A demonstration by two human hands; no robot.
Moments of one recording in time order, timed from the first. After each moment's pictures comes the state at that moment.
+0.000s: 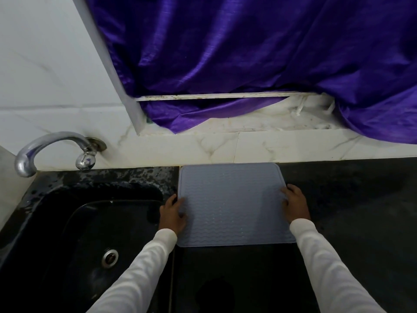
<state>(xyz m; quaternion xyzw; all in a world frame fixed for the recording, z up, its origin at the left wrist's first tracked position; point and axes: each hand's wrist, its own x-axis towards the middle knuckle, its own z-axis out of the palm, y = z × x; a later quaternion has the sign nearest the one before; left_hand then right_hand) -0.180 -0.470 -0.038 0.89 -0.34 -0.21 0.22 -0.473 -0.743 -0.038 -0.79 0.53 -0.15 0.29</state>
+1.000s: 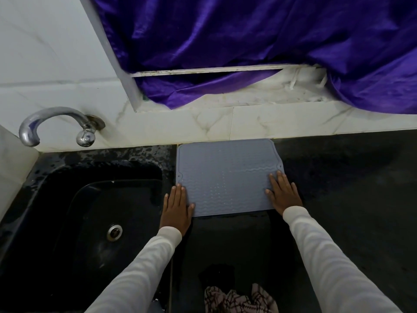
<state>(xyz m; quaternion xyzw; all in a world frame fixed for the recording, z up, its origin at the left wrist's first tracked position) -0.240 -0.418 -0.066 0.88 -0.46 -0.09 0.08 -0.505 -0.682 -0.051 -0.87 0.47 0.07 0.13</state>
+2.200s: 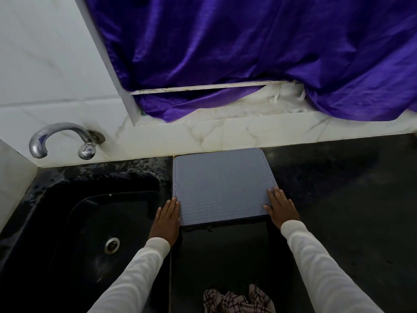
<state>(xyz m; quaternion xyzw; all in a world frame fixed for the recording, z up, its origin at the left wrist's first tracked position) -0.226 -0.390 -0.054 0.85 -0.50 -0.13 0.06 -0.535 -0.651 -0.044 -0.86 0.49 0.08 0.12</state>
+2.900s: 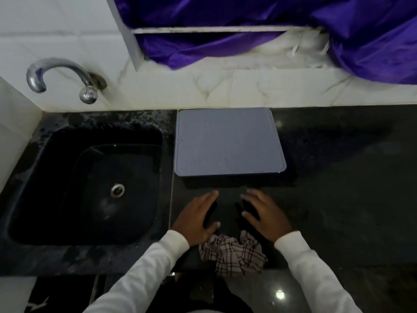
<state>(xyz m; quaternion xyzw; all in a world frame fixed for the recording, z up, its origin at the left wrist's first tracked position) -0.376 -0.331 -0.016 0.73 -0.60 -0.19 0.25 -0.575 -0.498 0.010 -0.91 0.30 -0.03 0.28</state>
